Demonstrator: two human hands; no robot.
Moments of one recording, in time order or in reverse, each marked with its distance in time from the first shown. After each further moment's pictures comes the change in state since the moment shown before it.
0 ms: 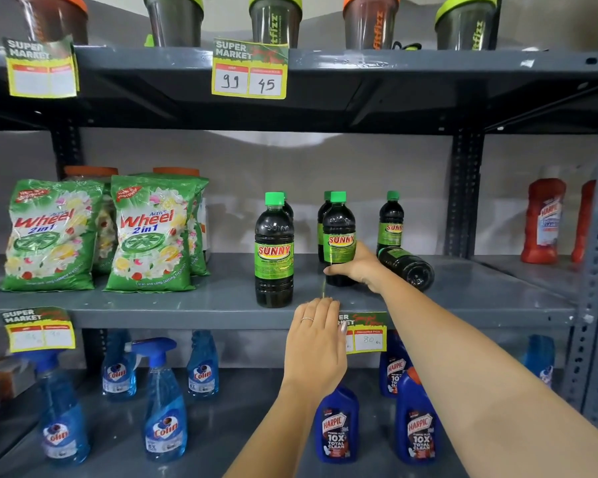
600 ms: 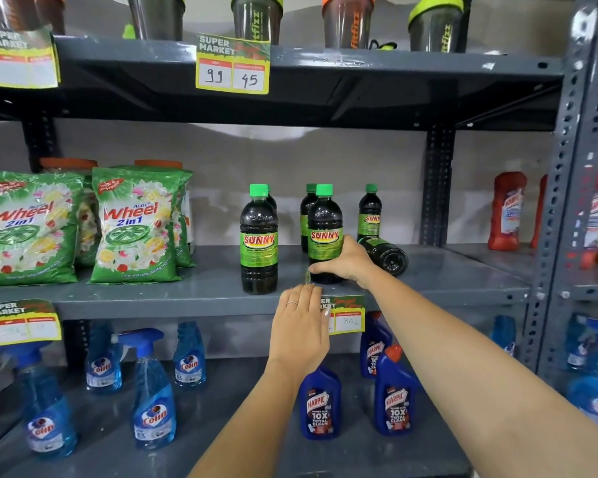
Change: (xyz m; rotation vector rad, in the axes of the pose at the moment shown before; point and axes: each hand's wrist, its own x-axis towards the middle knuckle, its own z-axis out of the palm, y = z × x) left_hand 0.000 0.000 -0.004 0.058 -0.060 0.016; right_hand -0.043 -0.004 -0.011 -0.114 0.057 -0.024
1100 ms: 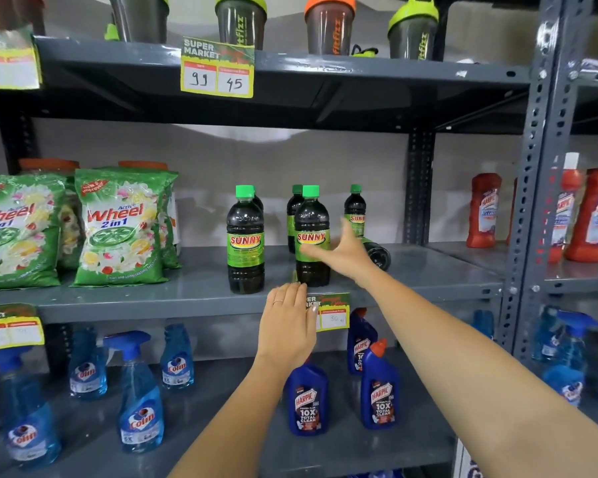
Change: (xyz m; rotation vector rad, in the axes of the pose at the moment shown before) left_hand -0.001 0.002 -0.009 -0.147 0.004 0.007; right_hand -0.038 -0.013 -0.029 0.174 0.062 -0.088
